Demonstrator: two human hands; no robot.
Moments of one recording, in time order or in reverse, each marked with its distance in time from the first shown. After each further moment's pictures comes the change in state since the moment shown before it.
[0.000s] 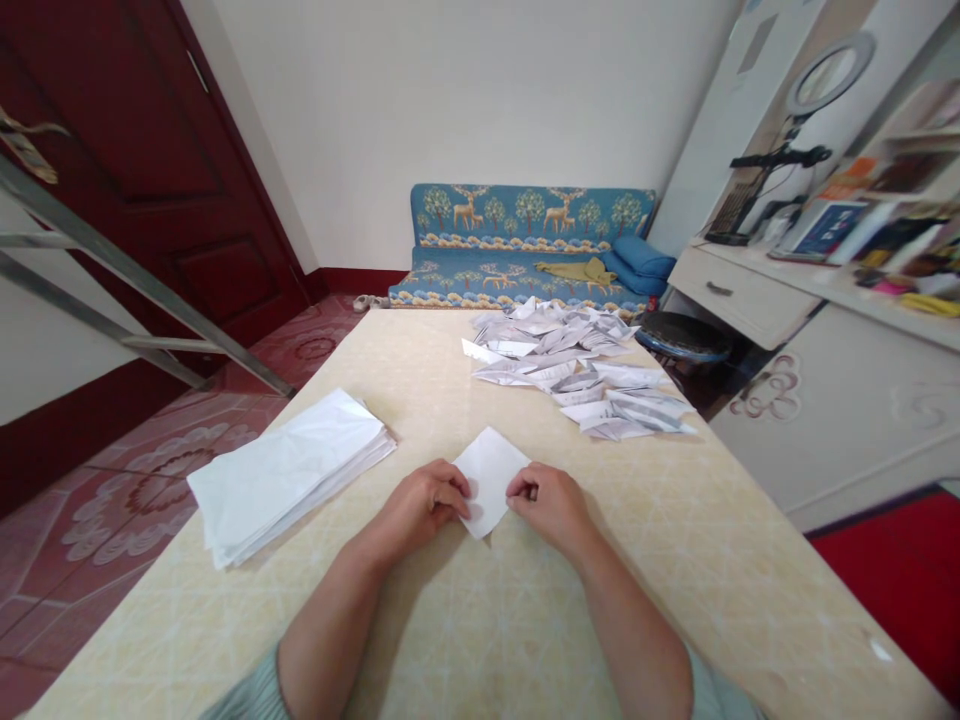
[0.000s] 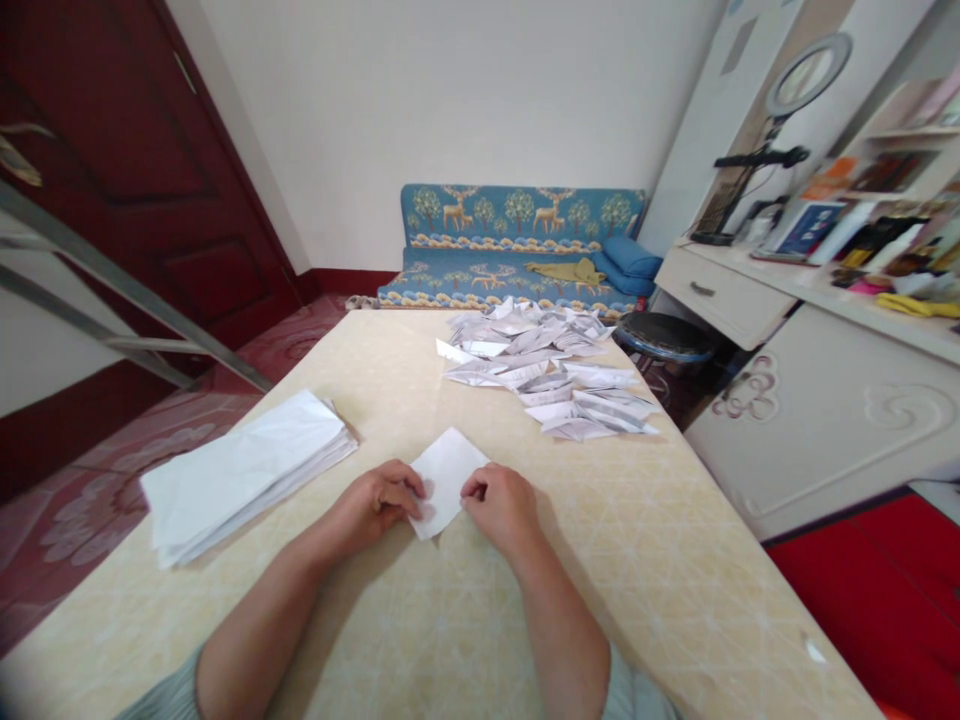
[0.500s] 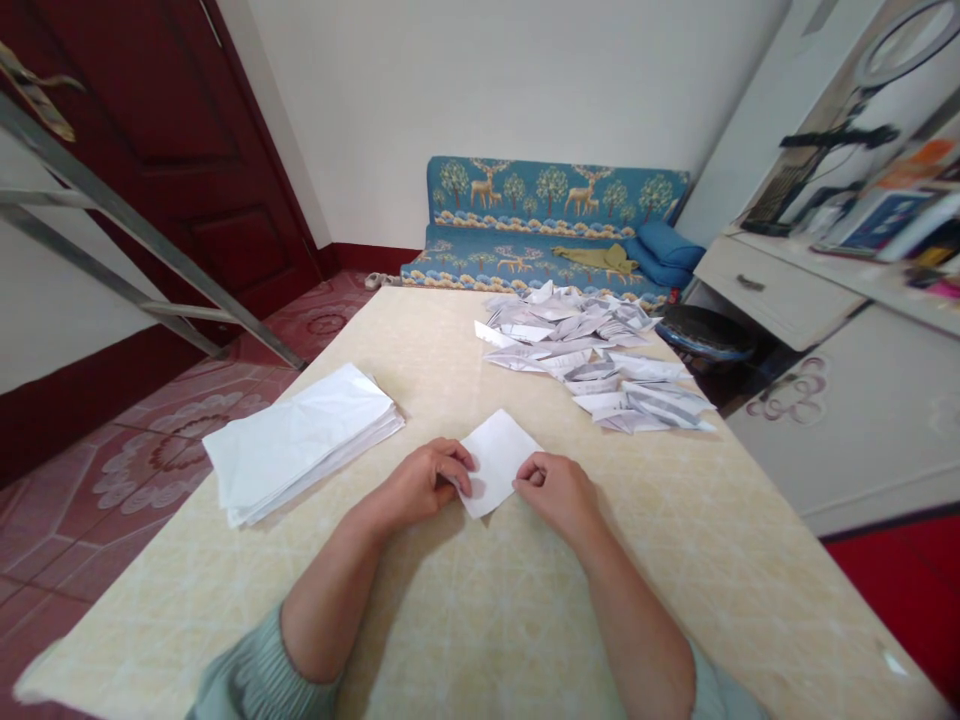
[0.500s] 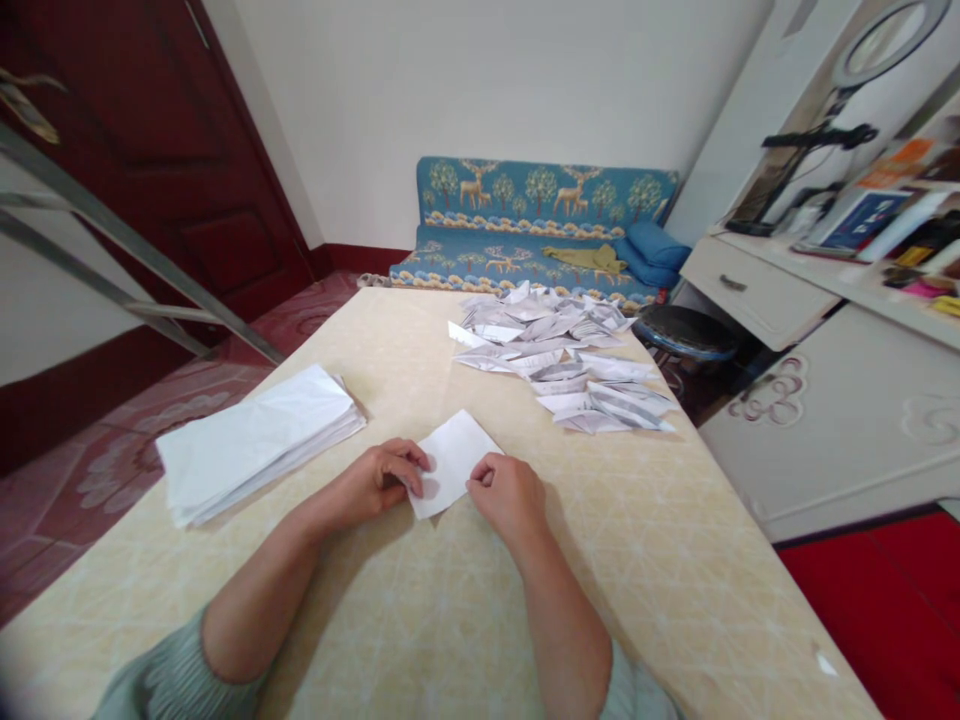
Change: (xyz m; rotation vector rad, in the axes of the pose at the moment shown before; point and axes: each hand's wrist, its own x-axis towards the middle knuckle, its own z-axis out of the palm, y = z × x) left_hand -0.002 -0.002 -0.005 -0.089 -0.006 -0.053; right_hand -0.003 -0.011 -0.002 -0.098 -0.008 0.186
